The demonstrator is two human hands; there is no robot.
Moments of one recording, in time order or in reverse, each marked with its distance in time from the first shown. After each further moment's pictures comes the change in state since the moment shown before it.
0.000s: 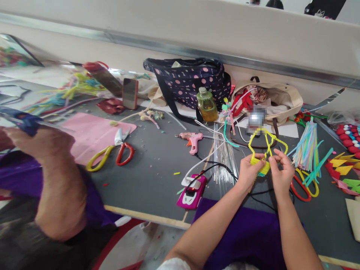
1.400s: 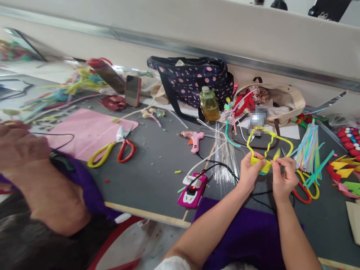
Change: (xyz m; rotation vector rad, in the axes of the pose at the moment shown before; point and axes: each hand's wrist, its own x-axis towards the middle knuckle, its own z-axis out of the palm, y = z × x) left_hand -0.001 0.000 -0.003 -0.029 0.007 0.072; right_hand -0.007 -0.018 -0.002 -0.020 0.109 -0.277
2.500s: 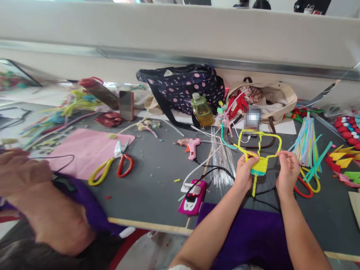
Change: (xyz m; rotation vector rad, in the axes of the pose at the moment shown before) left_hand 0.004 0.007 -0.001 -0.177 -0.030 -0.134; right_hand 0.006 0.011 0.001 0.284 0.133 0.446
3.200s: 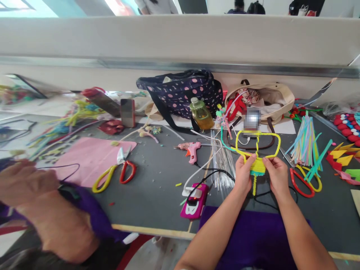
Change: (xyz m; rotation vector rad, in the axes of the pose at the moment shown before) left_hand -0.001 0.000 0.001 0.006 0.051 0.077; right_hand -0.012 0.005 0.013 0.254 -0.268 0.430
